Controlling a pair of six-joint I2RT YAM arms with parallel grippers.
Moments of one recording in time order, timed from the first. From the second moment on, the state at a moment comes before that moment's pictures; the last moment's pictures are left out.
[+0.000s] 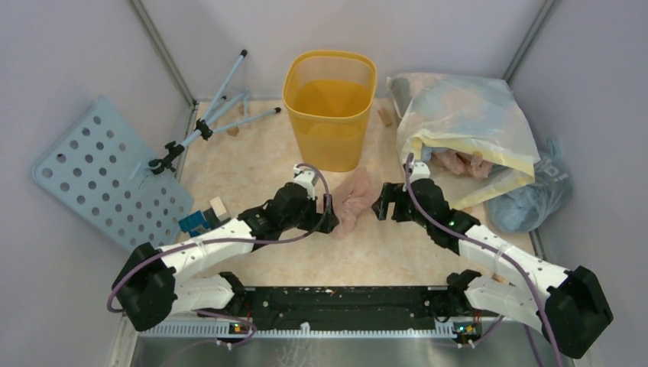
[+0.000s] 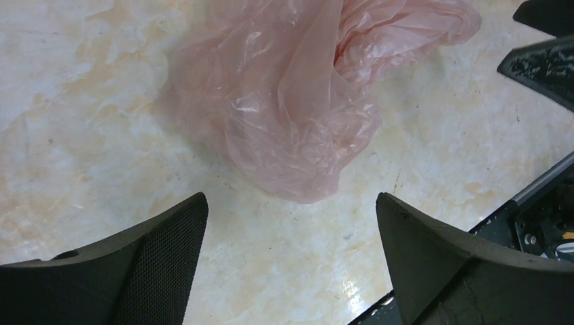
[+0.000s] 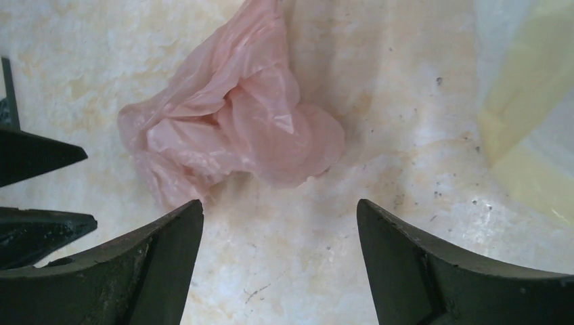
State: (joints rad) left arm -0.81 1.15 0.64 -0.15 -0.02 -0.56; right arm 0.70 0.98 0.54 -0.14 0.12 0.52
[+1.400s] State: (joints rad) left arm -0.60 1.24 0.64 -0.03 0.29 -0.41; right arm 0.64 1.11 0.63 -0.27 -0.25 0.39
